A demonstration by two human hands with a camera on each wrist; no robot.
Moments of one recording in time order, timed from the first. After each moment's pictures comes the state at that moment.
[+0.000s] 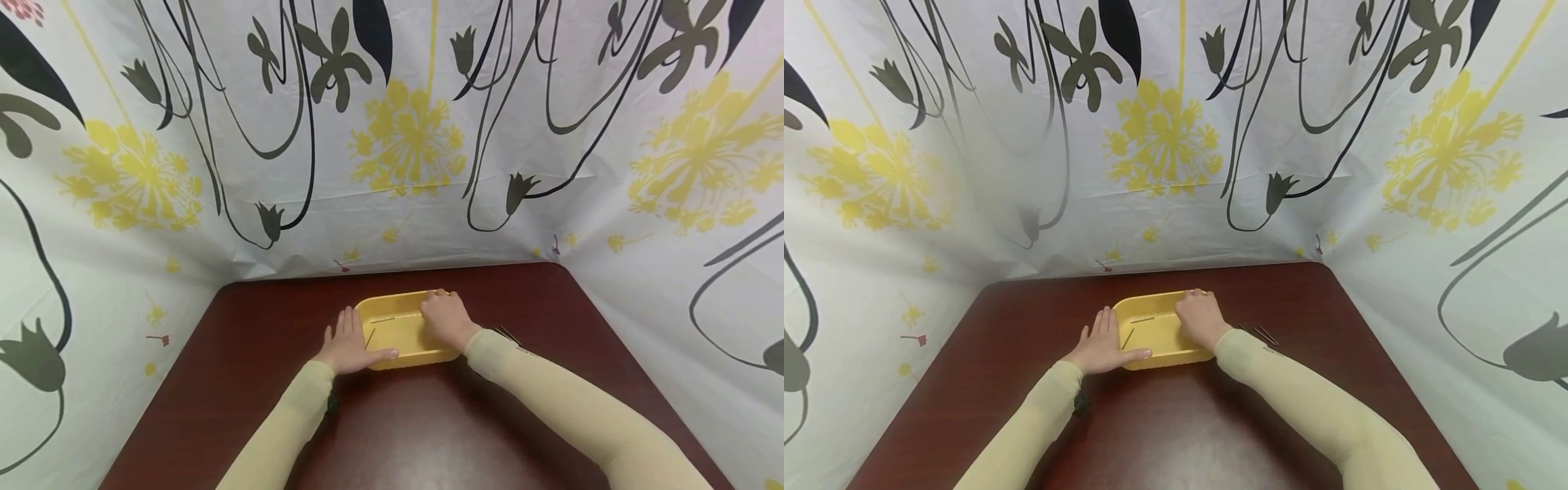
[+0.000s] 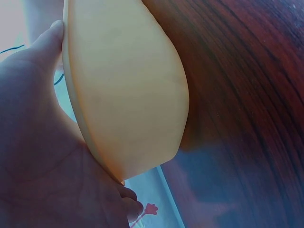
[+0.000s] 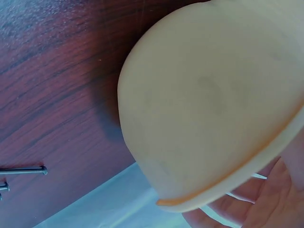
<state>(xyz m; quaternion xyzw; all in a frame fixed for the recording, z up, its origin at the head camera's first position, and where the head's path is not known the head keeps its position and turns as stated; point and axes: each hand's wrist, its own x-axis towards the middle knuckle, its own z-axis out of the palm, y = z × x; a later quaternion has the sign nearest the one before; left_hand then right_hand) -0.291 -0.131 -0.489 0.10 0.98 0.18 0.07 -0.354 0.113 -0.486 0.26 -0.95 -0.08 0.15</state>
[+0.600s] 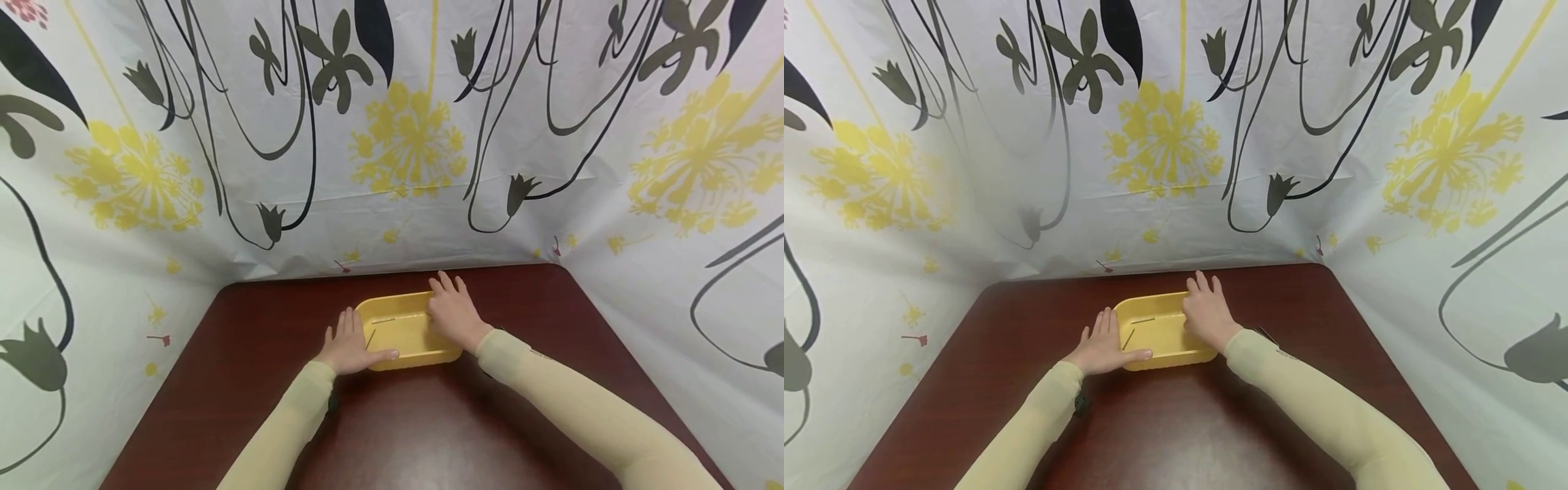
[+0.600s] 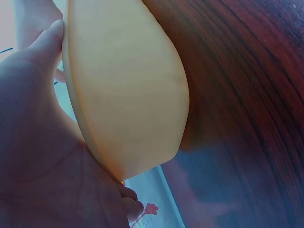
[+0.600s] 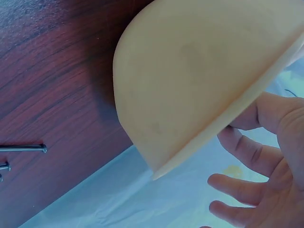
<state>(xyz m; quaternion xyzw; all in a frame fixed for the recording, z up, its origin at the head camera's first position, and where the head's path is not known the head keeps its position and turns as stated) -0.292 -0.132 -0.490 0.10 0.98 0.18 0.08 -0.344 0.127 -0.465 0.26 -0.95 -0.03 0.16</state>
